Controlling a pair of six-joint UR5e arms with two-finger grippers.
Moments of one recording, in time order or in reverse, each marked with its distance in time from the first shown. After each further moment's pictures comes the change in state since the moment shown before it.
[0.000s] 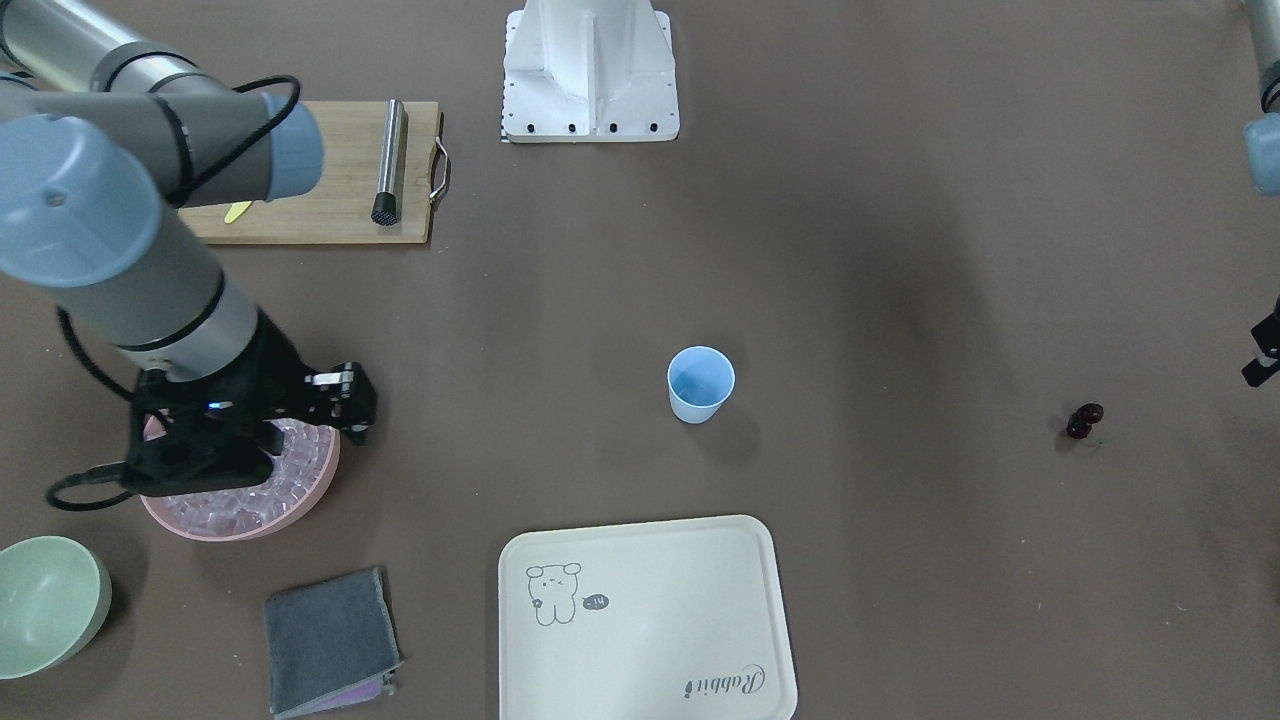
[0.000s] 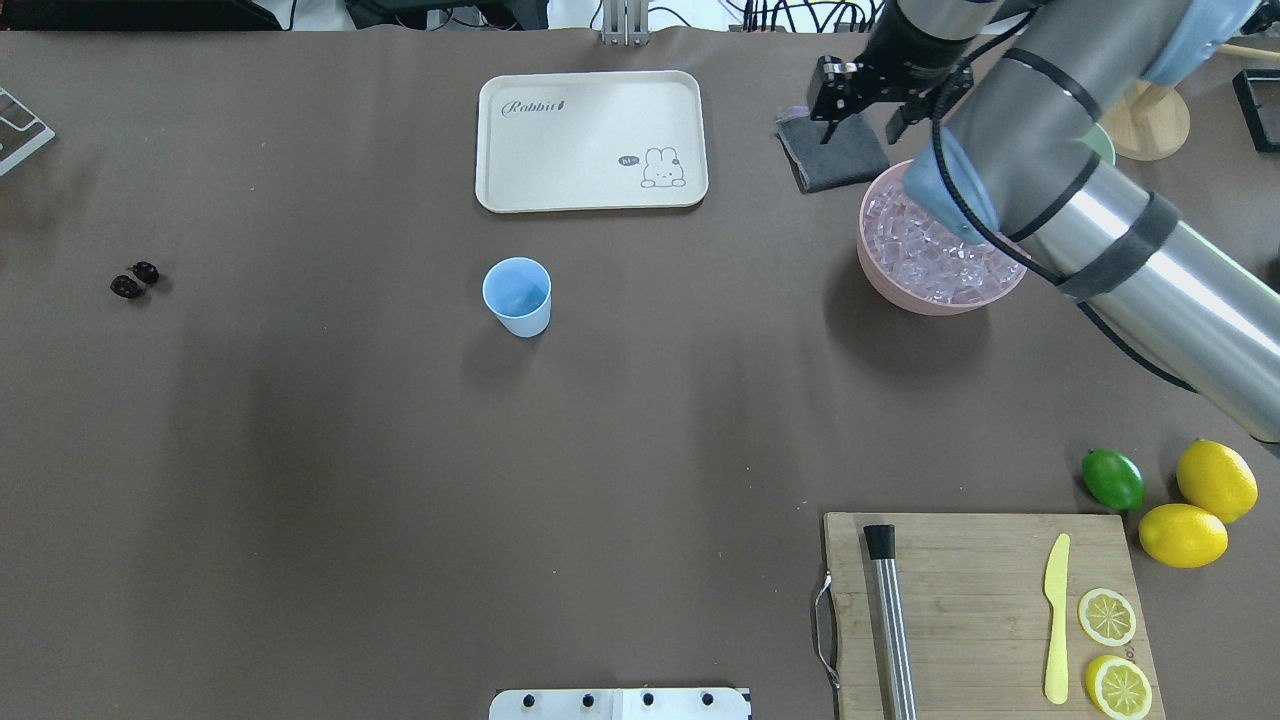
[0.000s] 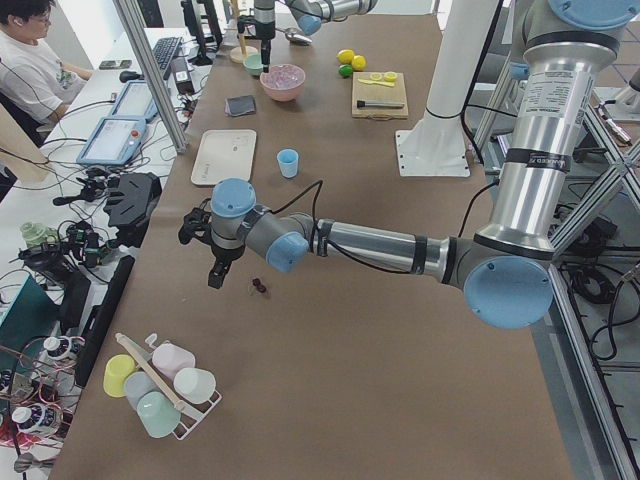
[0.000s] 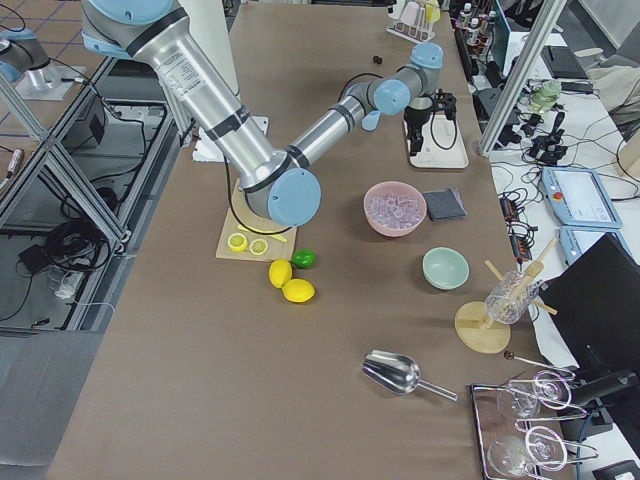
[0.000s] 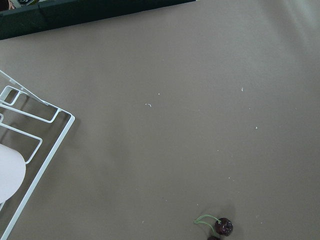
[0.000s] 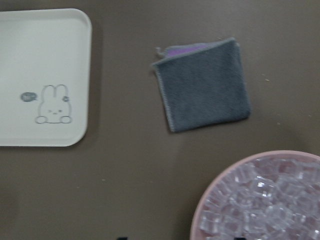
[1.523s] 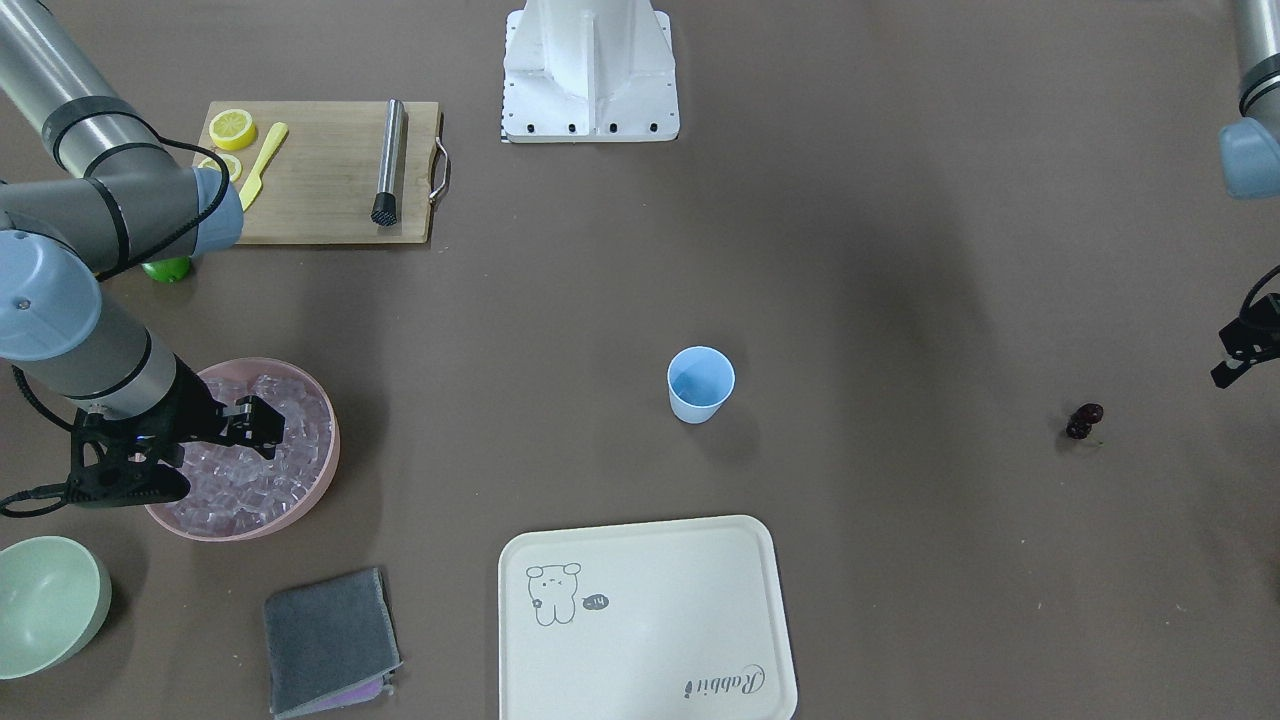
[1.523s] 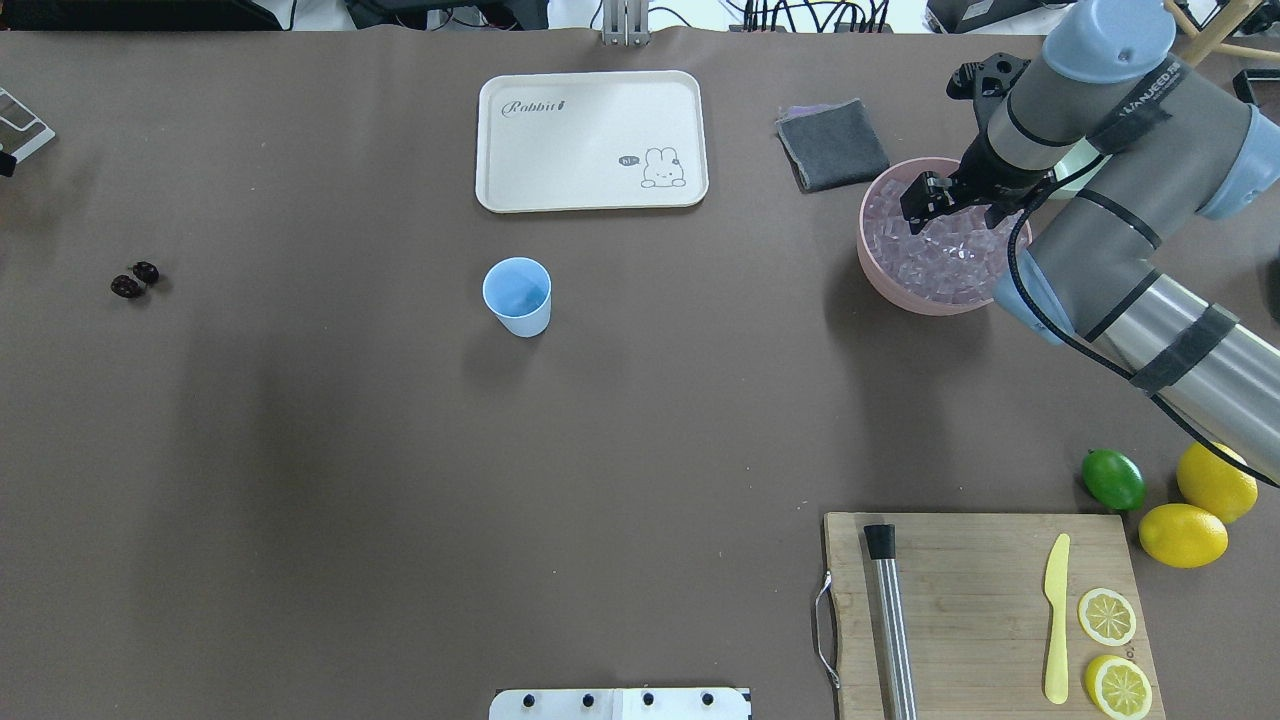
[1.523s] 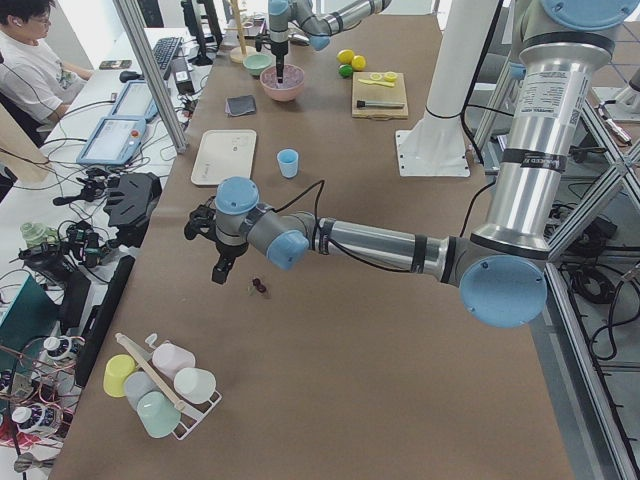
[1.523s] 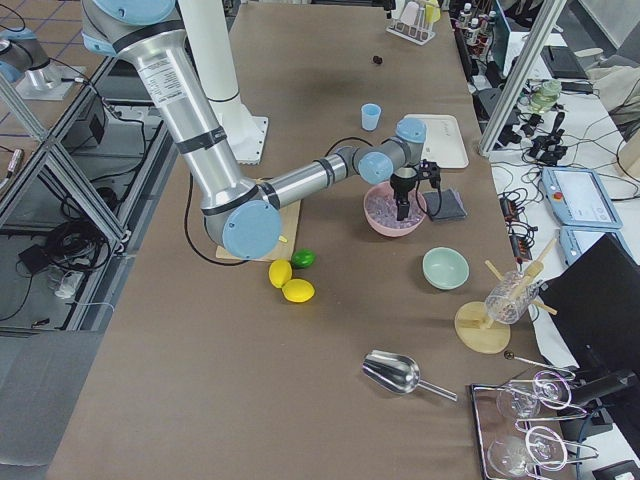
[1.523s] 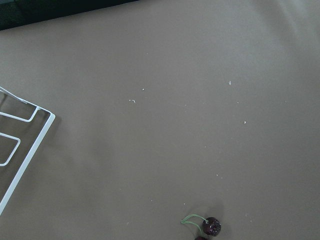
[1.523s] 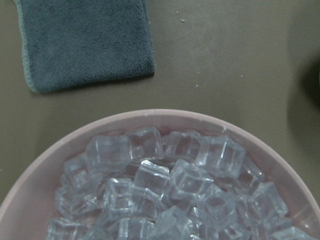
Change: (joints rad) left arm 0.038 0.005 -0.006 -0.025 0.014 -0.005; right arm -0.047 -0.196 -0.103 0.250 -0.079 -0.043
